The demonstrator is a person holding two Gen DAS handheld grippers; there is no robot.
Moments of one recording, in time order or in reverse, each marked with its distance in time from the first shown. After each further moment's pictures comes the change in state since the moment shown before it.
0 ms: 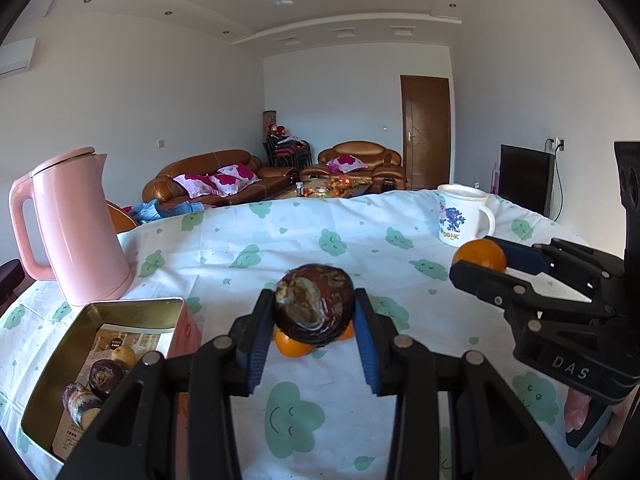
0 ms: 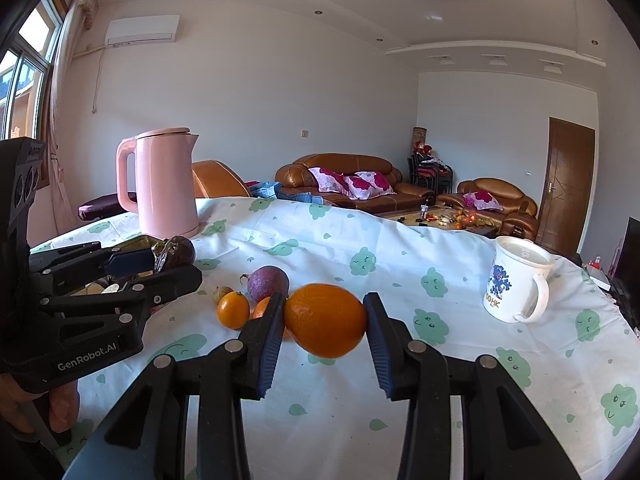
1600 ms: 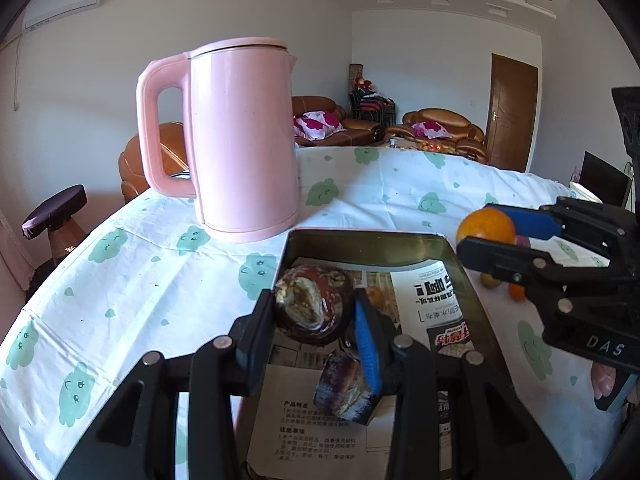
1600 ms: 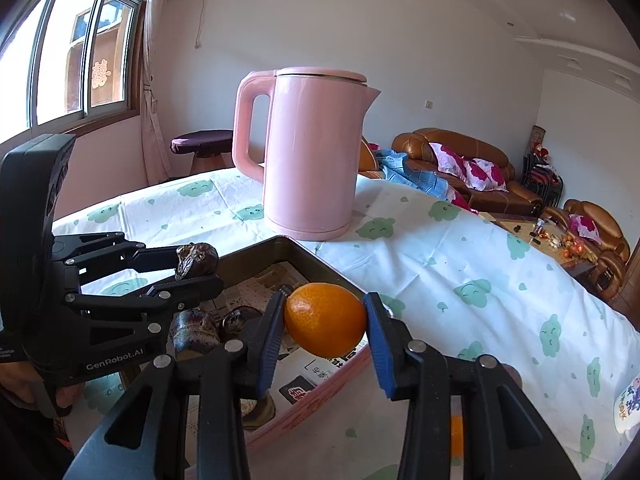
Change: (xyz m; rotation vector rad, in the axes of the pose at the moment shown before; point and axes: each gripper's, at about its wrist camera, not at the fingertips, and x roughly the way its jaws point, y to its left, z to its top) left arm -0.008 0.197 -0.039 -0.172 0.194 0.233; right arm 0.128 0.180 0.054 -0.221 0.183 0.357
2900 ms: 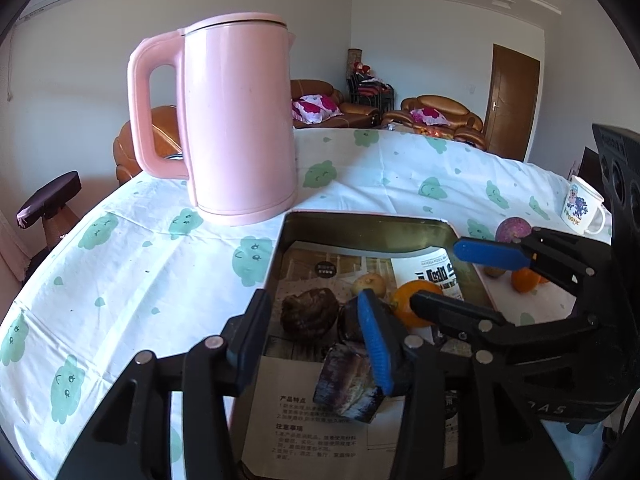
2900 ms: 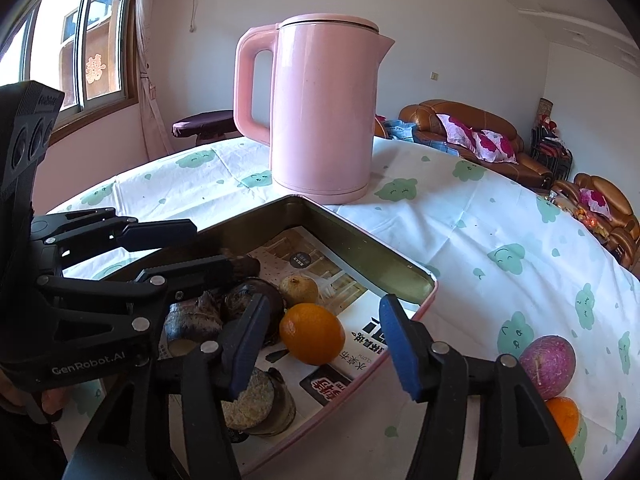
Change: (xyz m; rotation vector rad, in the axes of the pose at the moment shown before) left arm 0.011 0.004 0.000 -0.019 0.060 -0.026; right arm 0.022 0.005 -0.016 0.049 0.062 0.010
